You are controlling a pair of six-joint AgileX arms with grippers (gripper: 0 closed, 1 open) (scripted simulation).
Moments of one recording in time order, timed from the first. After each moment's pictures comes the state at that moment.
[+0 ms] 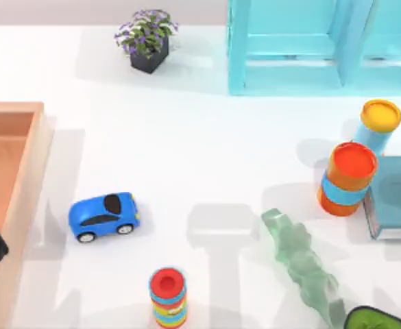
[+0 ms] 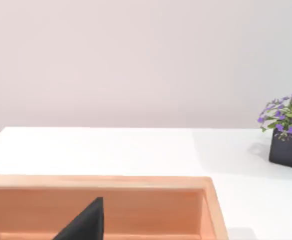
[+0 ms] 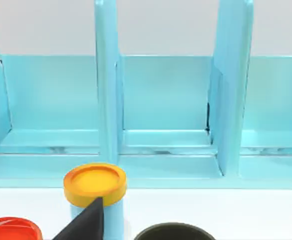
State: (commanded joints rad) left arm 0.00 0.00 0.00 0.00 0.00 0.00; right arm 0.00 0.00 0.00 0.00 0.00 0.00
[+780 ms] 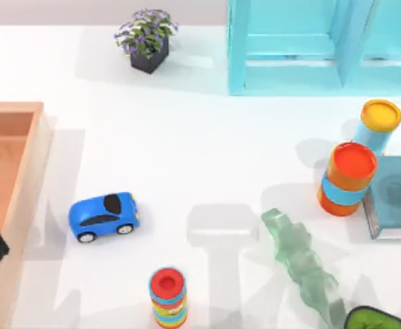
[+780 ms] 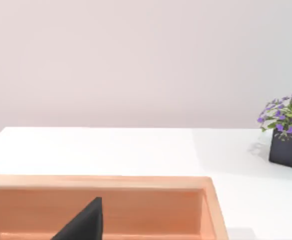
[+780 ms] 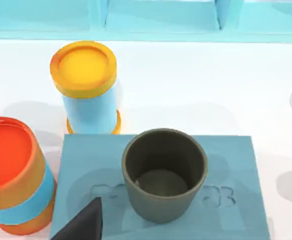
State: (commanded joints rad) left arm 0.00 0.00 0.00 0.00 0.00 0.00; right arm -0.02 0.67 0.63 -0.55 0.00 -0.02
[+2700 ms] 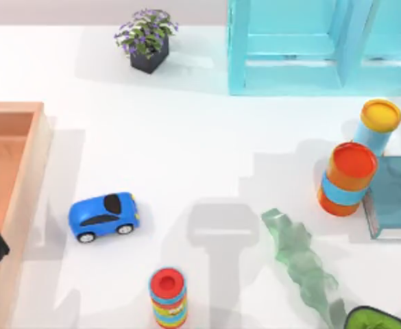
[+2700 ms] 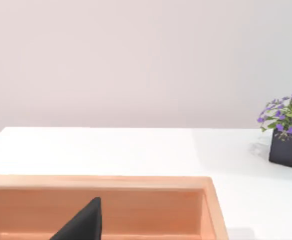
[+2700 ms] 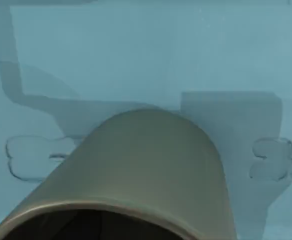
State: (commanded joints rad) left arm 0.00 0.00 0.00 0.00 0.00 0.00; right arm -0.06 1.90 1.39 -1.06 -0.01 -0.04
